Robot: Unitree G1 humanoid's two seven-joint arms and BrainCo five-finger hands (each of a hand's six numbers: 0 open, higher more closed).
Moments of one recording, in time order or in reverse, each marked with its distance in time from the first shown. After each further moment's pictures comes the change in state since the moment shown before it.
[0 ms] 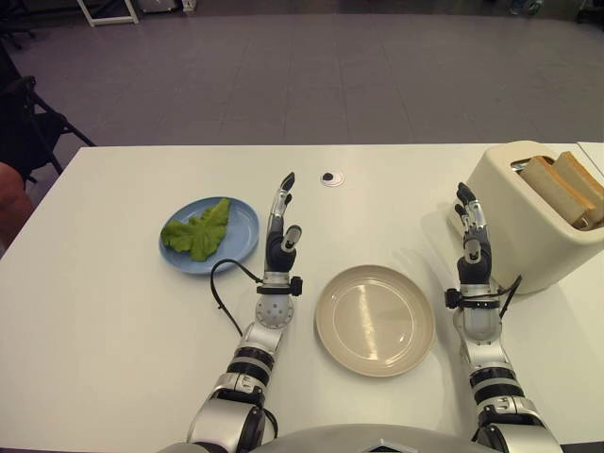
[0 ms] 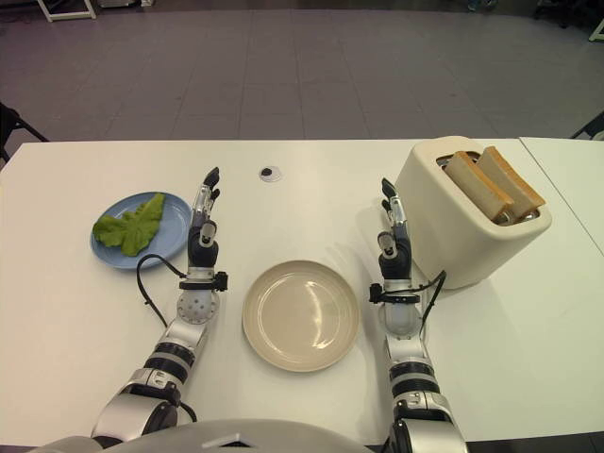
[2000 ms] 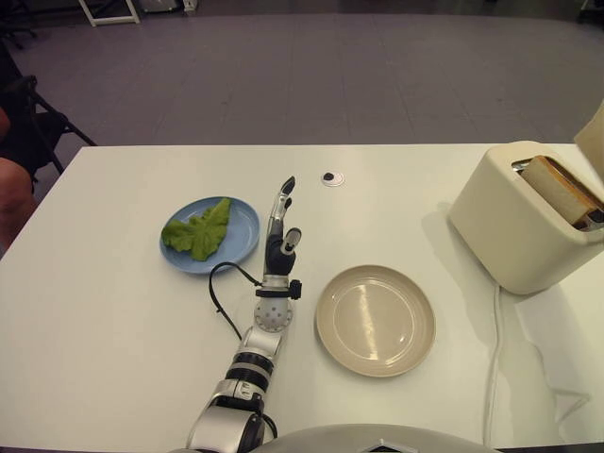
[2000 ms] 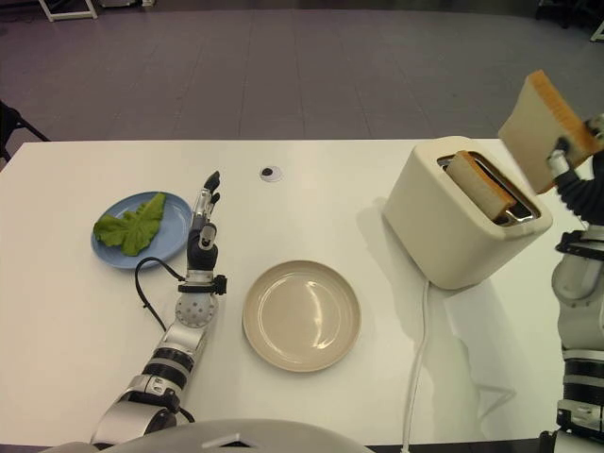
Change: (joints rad) left arm 0.041 0.001 -0.003 -0.058 -0.012 0.036 -0.037; right arm 0.070 -0.663 -0.335 -0.497 -0.464 0.605 -0.487
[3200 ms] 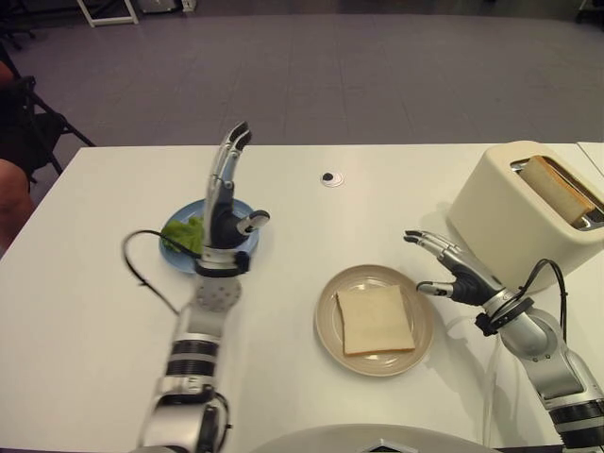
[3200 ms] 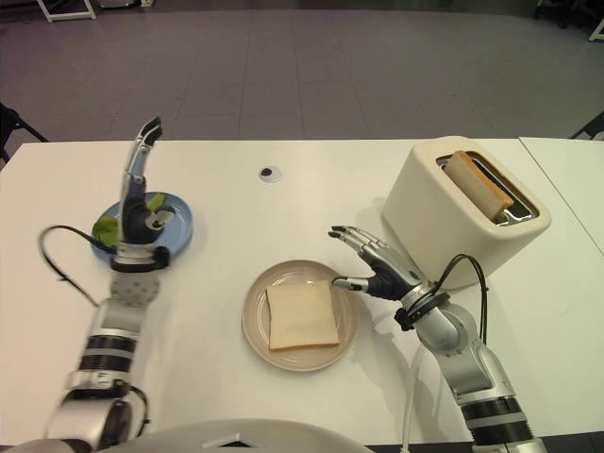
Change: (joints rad) left arm -0.018 0.429 0.163 -0.256 0.352 0.187 0.054; right arm 0.175 0.239 0.480 -0.155 0.244 -0.134 0.781
